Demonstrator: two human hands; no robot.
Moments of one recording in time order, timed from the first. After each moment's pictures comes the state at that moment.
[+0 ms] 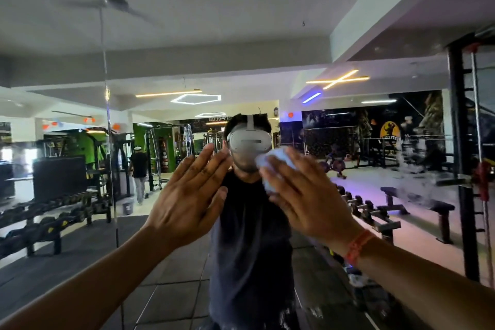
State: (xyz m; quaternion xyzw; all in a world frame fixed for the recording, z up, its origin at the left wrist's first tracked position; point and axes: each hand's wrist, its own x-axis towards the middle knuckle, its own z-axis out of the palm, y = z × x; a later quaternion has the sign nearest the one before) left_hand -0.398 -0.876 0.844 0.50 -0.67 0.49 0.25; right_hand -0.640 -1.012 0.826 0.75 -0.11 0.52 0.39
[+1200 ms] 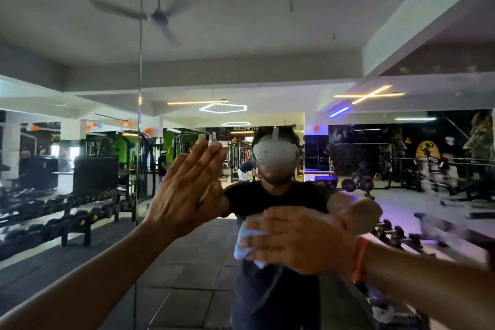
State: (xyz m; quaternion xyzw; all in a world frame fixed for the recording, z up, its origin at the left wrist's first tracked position) left_hand -0.377 -0.863 0.865 0.55 -0.62 0.48 0.29; right_hand -0.618 -1.021 0.834 0.79 0.22 0.26 0.52
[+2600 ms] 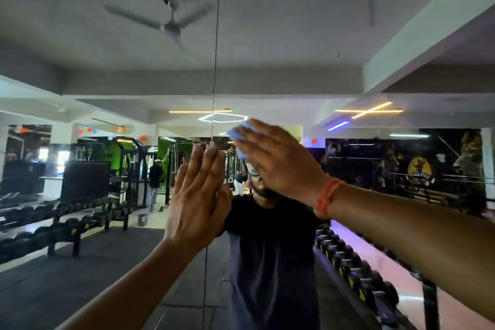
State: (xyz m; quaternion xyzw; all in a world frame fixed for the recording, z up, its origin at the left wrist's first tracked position) left_hand -0.271 -0.823 0.854 0.56 -0.56 0.44 0.42; right_hand -0.442 -0.937 0.954 0.74 0.07 0.50 0.44
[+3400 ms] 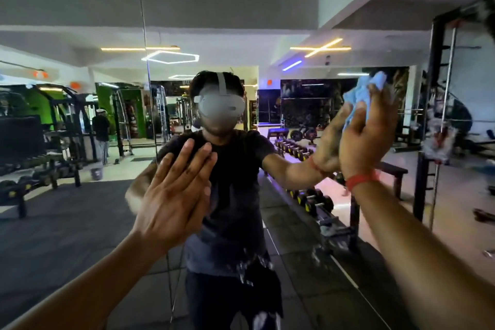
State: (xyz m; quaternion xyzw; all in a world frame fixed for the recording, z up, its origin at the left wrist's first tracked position) left_hand -0.296 -0.828 0.759 0.50 -0.68 0.44 0.31; right_hand -0.598 -0.994 0.839 0.50 -0.32 0.79 0.16
